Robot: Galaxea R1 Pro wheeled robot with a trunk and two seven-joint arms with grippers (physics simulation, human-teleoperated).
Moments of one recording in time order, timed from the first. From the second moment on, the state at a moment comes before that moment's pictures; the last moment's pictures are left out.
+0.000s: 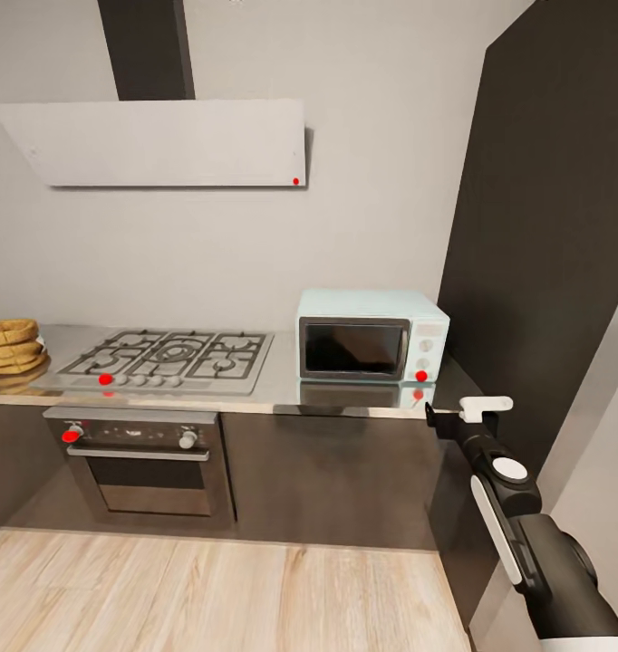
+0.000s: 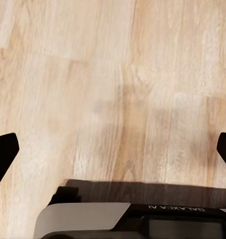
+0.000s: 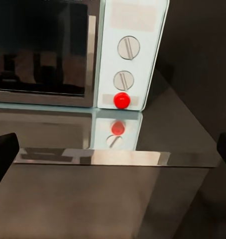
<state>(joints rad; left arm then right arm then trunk) -0.11 -0.08 0.09 -0.31 0.00 -0.18 -0.01 -0.43 -0.12 0.01 -1.48 -0.02 0.42 -0.10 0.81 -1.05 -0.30</state>
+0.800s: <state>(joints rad) -0.11 -0.08 0.09 -0.31 0.00 -0.18 -0.01 -0.44 -0.10 0.02 -1.46 -0.01 0.42 -0.10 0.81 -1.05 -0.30</state>
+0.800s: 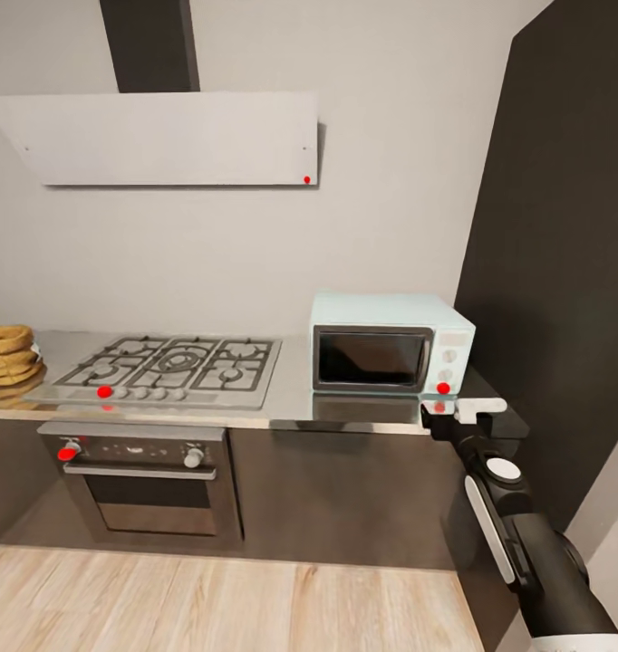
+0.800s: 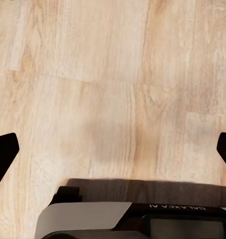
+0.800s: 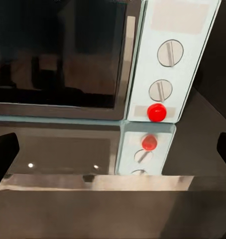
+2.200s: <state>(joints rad) -0.09 -0.08 0.10 -0.30 0.01 -0.18 0.00 -0.44 -0.10 0.01 -1.42 -0.02 0.42 -0.10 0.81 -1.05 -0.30</state>
